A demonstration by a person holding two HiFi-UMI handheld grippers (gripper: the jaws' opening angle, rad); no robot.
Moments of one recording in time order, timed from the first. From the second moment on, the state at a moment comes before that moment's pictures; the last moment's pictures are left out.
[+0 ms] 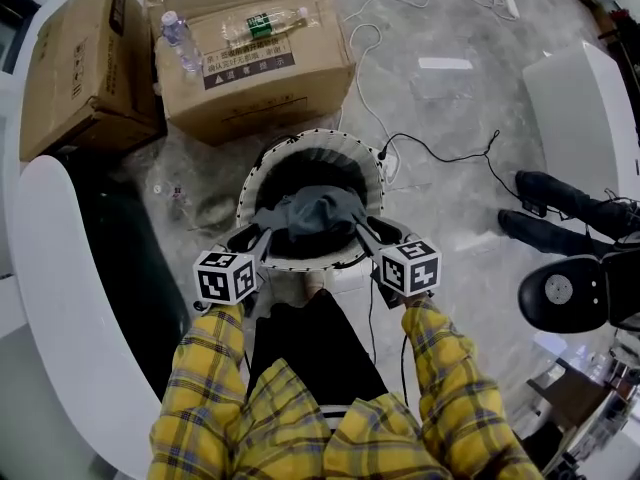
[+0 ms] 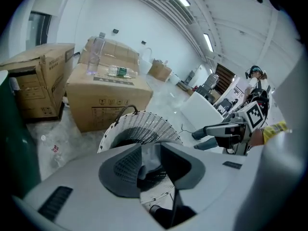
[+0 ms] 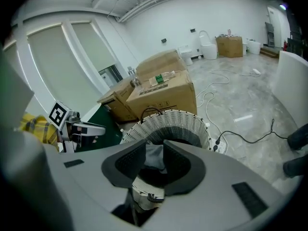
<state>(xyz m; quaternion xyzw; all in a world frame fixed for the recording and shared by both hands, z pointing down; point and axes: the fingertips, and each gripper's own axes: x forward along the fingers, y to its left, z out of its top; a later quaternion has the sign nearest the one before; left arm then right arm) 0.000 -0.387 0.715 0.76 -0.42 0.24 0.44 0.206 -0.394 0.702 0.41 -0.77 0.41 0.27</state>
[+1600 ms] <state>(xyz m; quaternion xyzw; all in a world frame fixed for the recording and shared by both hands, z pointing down) -0.005 -0.338 0.583 0.77 -0.49 0.11 0.39 0.195 -0.341 0.586 0.49 -0.75 0.41 0.15</state>
